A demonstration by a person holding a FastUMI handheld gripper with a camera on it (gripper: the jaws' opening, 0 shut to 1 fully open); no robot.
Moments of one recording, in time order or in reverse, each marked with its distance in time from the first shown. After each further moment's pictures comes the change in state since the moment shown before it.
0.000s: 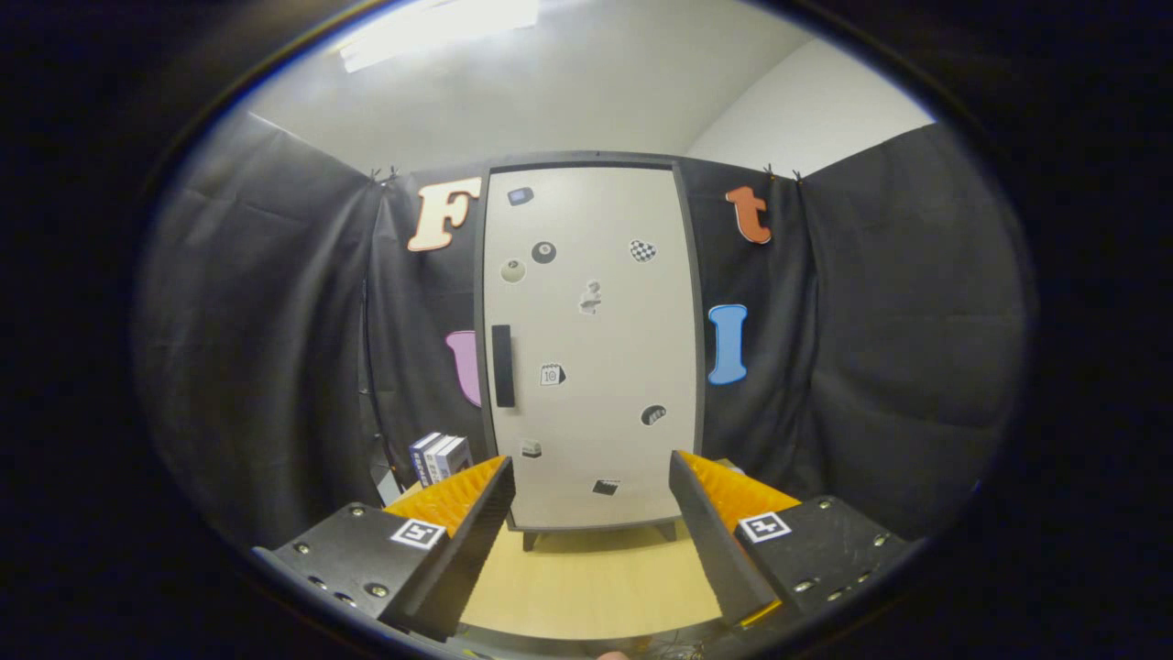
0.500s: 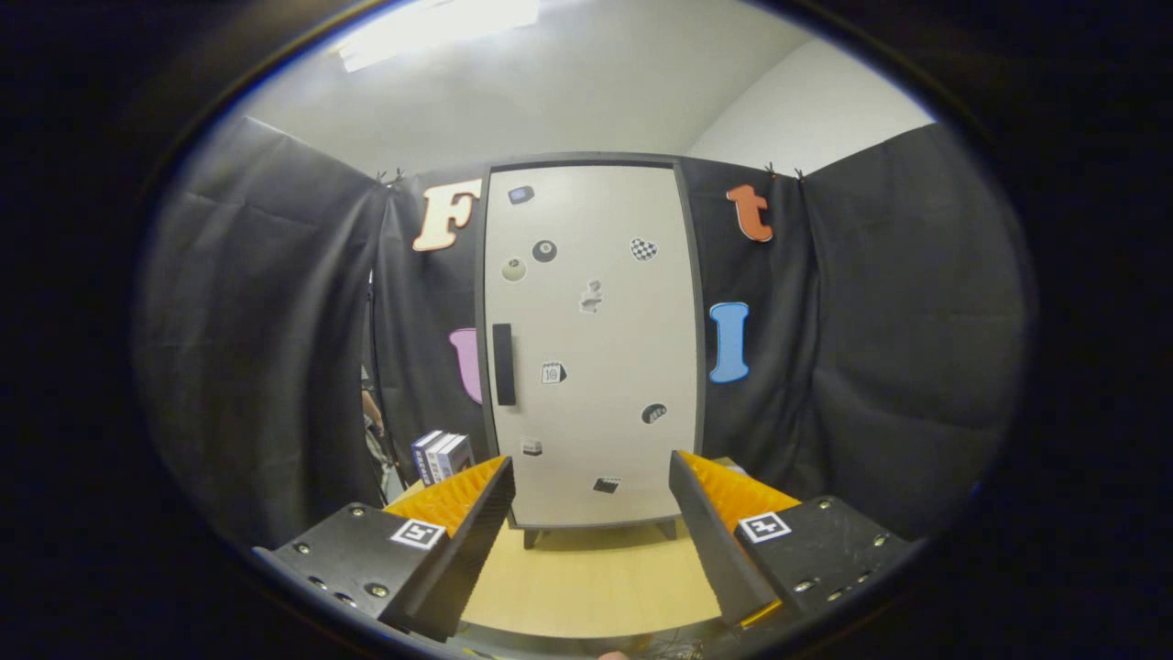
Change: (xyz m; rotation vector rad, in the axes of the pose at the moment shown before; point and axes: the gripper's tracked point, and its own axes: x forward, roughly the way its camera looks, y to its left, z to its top) arm -0.014 -0.003 -0.001 0.009 0.016 0.019
